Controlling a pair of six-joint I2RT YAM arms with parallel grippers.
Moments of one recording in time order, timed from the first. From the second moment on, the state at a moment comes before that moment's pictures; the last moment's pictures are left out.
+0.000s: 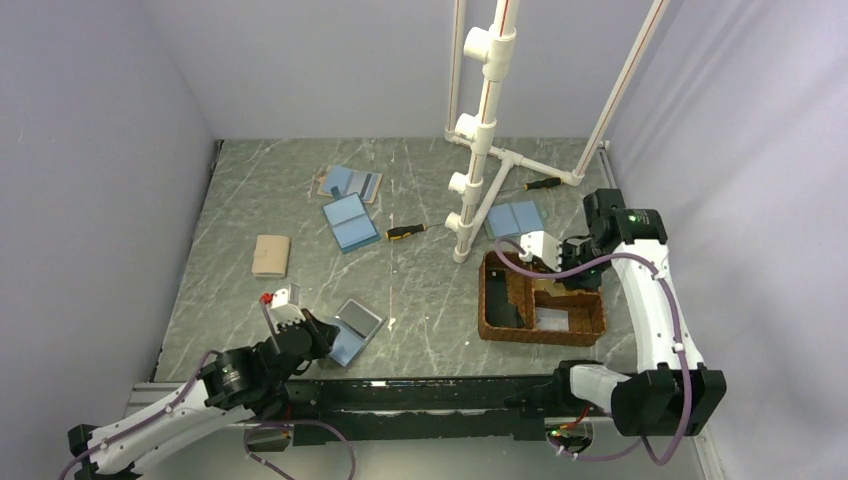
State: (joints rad) left arm -1.04 0.13 0.20 -0.70 -0.55 -1.10; right arm 0.02 1.16 1.19 -1.46 -0.30 -1.34
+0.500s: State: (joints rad) left arm -1.04 0.08 0.20 -0.72 -0.56 -1.10; right arm -0.10 1.23 1.27 -1.46 -0.18 -1.45
